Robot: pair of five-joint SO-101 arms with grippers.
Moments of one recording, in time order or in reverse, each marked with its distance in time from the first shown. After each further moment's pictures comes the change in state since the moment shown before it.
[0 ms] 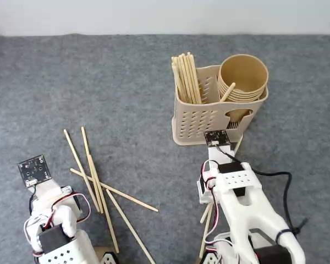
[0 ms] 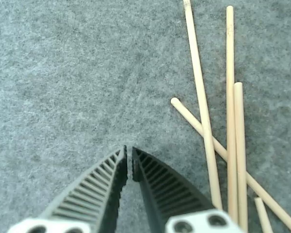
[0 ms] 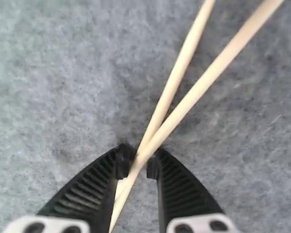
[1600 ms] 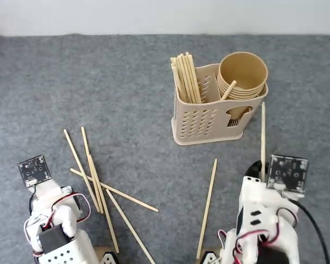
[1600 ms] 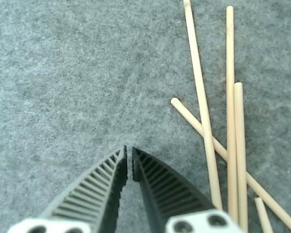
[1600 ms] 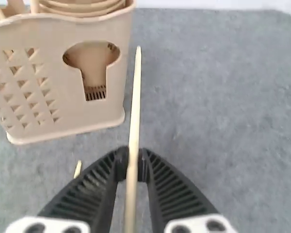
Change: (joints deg) left arm 0.0 0.0 0.0 0.0 0.0; right arm 26.3 -80.3 -2.0 20.5 11.6
